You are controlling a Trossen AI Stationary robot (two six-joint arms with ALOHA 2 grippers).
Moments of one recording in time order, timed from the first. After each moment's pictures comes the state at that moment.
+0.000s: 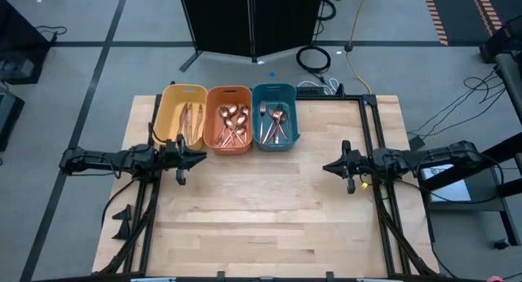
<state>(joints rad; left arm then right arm) -0.07 0.07 0.01 0.05 -0.20 -0.19 0.13 0.22 0.02 0.04 0.13 0.19</state>
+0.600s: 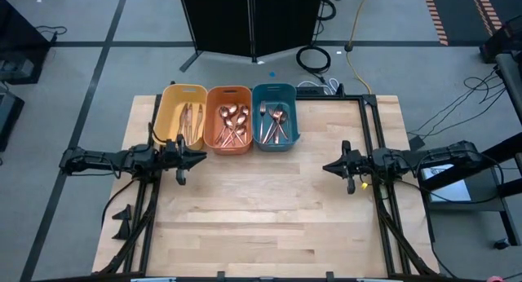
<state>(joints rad) -0.07 0.07 0.01 0.05 -0.20 -0.20 0.13 0.22 0.02 0.04 0.13 0.20</state>
